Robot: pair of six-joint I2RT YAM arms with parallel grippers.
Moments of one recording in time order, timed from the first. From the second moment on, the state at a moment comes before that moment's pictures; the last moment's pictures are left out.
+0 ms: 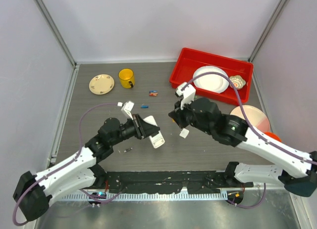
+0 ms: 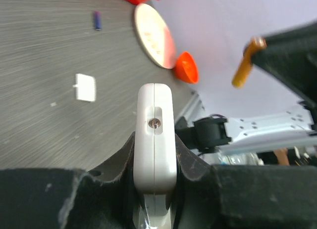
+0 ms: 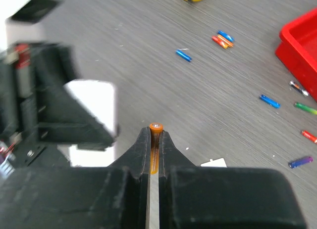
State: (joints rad) left arm -0.78 0.75 0.40 0.20 0.17 -0.91; right arm 0.98 1.12 1.16 -0.49 0.25 0.25
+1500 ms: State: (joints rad) left arm -0.61 1.23 0.59 0.46 1.02 -1.12; right arm 1.40 1.19 1.18 -0.61 0.11 -0.23
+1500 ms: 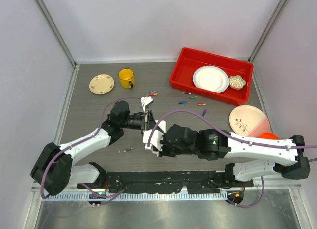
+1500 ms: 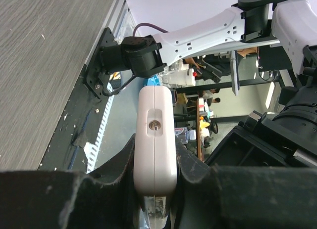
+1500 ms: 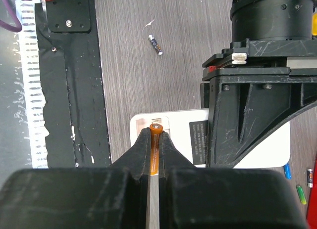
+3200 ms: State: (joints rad) left arm -0.61 1.22 0.59 0.40 1.03 -1.05; right arm 1.43 1.27 1.19 -0.62 0.12 -0.26
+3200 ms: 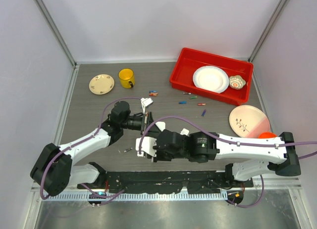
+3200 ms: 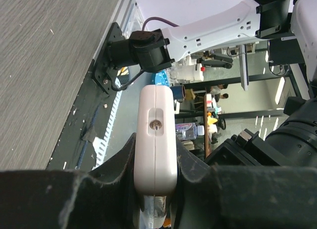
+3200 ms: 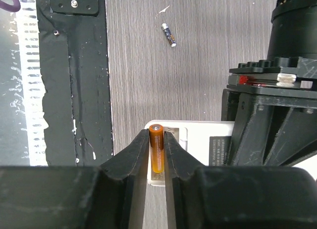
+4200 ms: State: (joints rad) left arm -0.61 1.22 0.59 0.40 1.00 -1.05; right arm 1.44 1.29 1.19 -0.63 0.18 -0.21
